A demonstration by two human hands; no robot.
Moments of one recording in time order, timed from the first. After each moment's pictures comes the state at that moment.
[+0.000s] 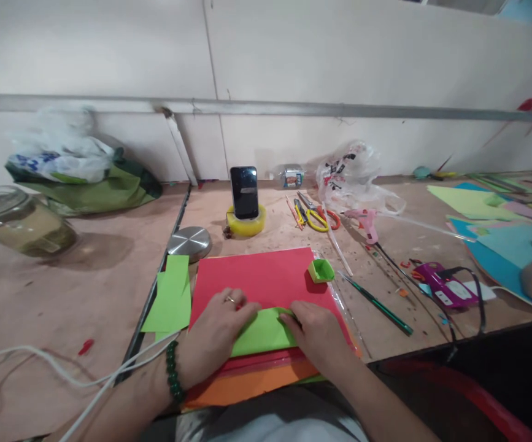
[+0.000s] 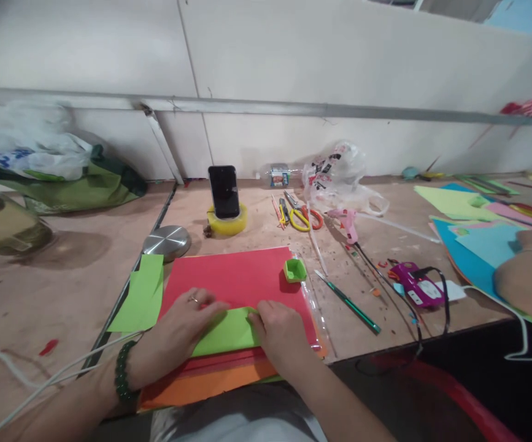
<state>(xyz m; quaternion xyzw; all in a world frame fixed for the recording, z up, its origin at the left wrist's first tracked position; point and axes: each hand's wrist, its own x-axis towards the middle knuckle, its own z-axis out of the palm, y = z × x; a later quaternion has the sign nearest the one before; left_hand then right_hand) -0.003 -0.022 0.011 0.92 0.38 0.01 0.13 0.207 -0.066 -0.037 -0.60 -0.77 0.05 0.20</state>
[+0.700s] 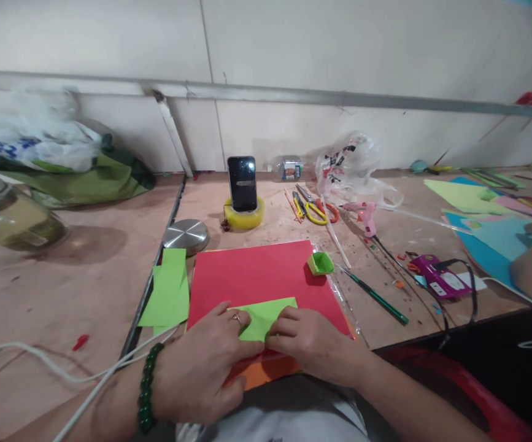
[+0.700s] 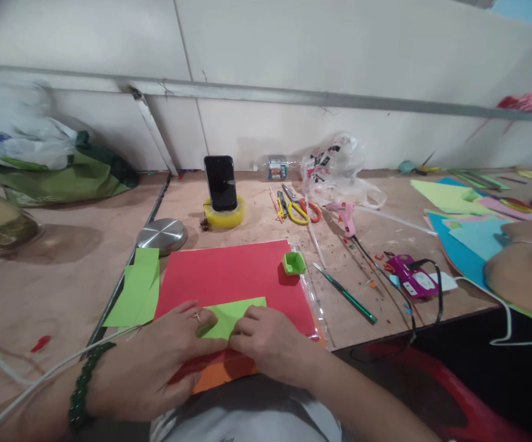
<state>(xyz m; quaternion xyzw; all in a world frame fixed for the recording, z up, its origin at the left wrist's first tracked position) -0.006 -0.042 0.054 0.93 0.27 -0.06 0.23 0.207 -0.068 -0.013 -0.29 -0.94 0.11 0.15</state>
